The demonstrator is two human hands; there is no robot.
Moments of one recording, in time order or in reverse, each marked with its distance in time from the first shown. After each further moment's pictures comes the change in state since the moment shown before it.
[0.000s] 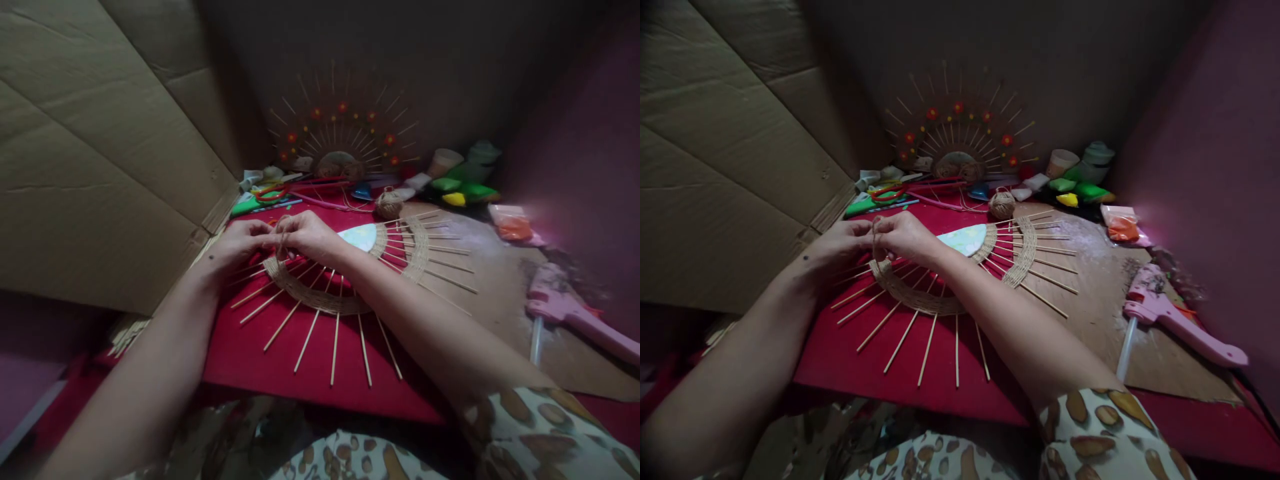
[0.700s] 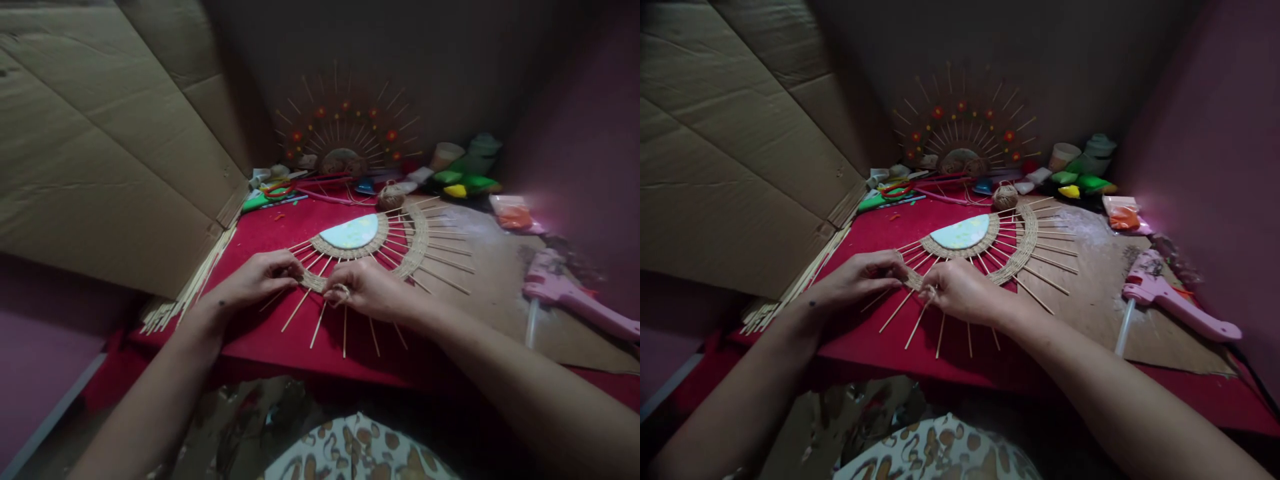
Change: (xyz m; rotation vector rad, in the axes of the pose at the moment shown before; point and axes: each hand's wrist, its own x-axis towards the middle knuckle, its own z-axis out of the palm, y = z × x) left_hand -0.065 0.019 0.009 0.316 -0.540 0.265; right_hand -0.115 -0.021 0.000 -0.633 -0.102 0.116
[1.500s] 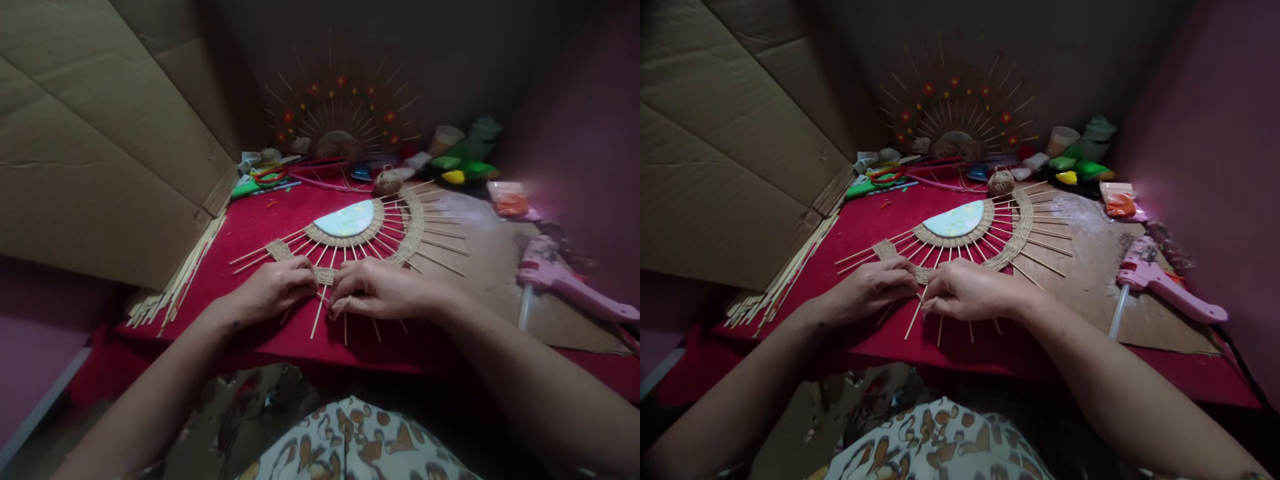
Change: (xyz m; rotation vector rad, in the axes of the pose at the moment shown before) left_hand -0.003 0.022 0.037 0.229 -0.026 0.223; right_hand -0.019 -0.001 -0.015 -0.063 -0.286 -0.161
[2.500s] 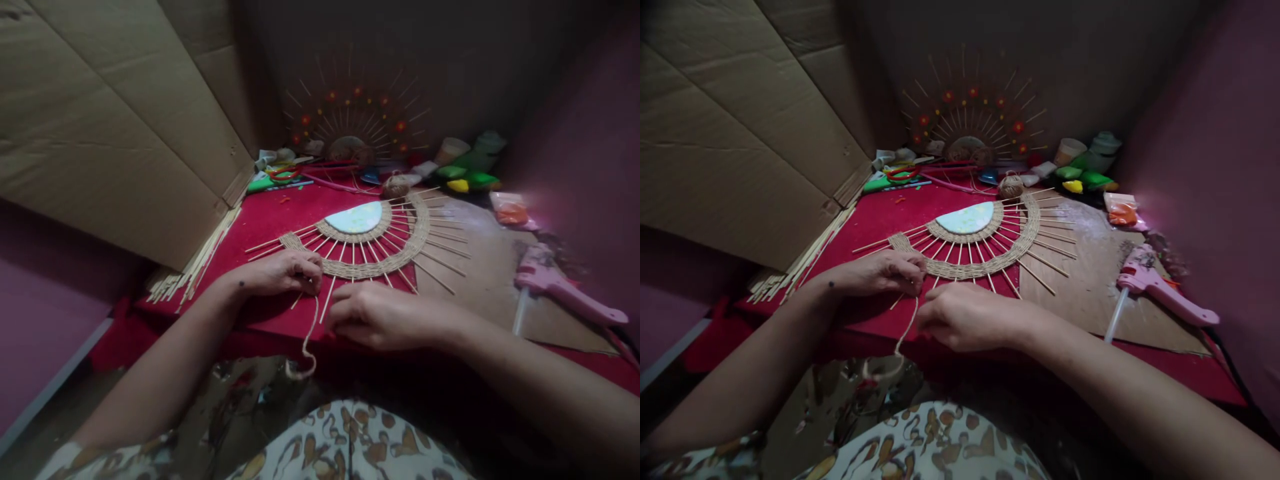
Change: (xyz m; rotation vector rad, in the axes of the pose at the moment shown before) left_hand 0.006 -0.007 -0.018 -0.229 -0.263 0.053; right_hand -0.006 -0.034 0.022 -0.125 -0.128 -0.043
